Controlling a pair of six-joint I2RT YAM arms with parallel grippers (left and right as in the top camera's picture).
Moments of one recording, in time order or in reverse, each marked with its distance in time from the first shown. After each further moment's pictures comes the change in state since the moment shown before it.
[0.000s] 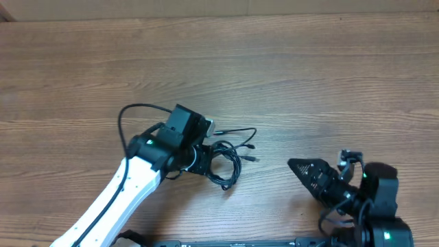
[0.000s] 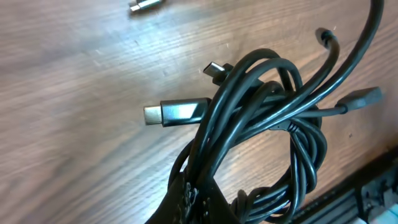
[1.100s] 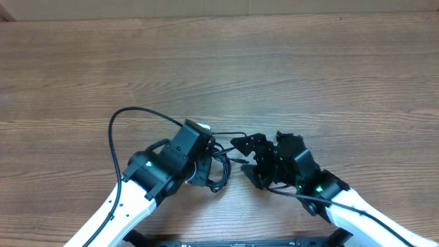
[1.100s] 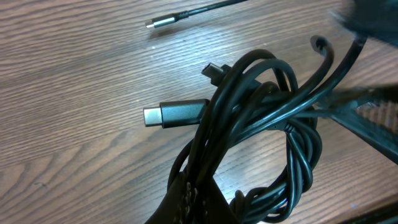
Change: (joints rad) left arm -0.162 -0.122 0.008 -0.096 -0.295 -0.122; right arm 0.702 0.689 0.001 0.890 0.403 0.852
